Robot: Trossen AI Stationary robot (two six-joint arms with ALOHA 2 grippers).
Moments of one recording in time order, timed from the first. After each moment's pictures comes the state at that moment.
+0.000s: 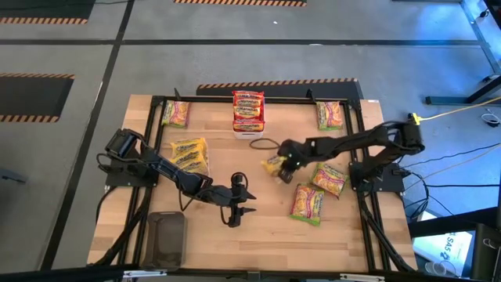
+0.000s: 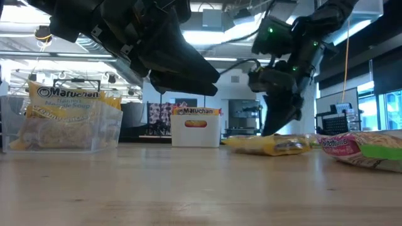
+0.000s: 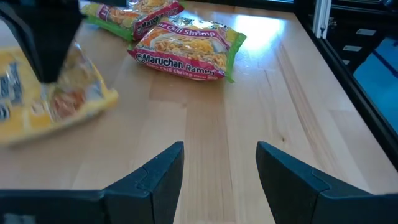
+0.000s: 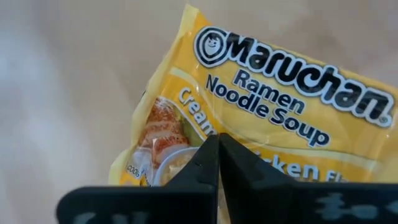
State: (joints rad) left arm -0.36 1.77 0.83 0.46 -0.27 -0.28; right arm -0.08 1.59 0.77 -0.24 -0.06 0.47
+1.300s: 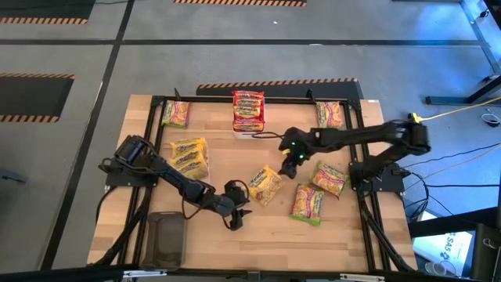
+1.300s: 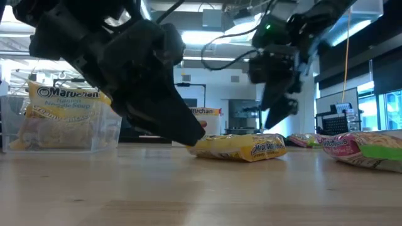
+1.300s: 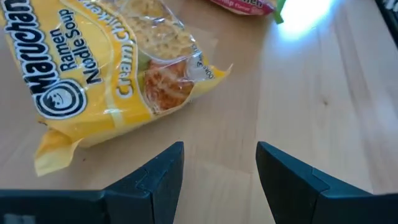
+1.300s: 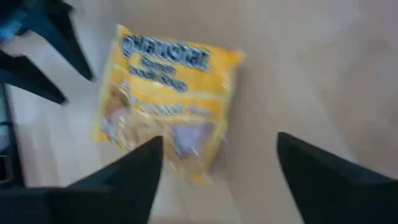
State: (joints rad) left arm -0.41 1.89 0.83 0.41 -0.38 -0.57; right arm -0.19 1.52 0.81 -0.29 -0.36 0.42
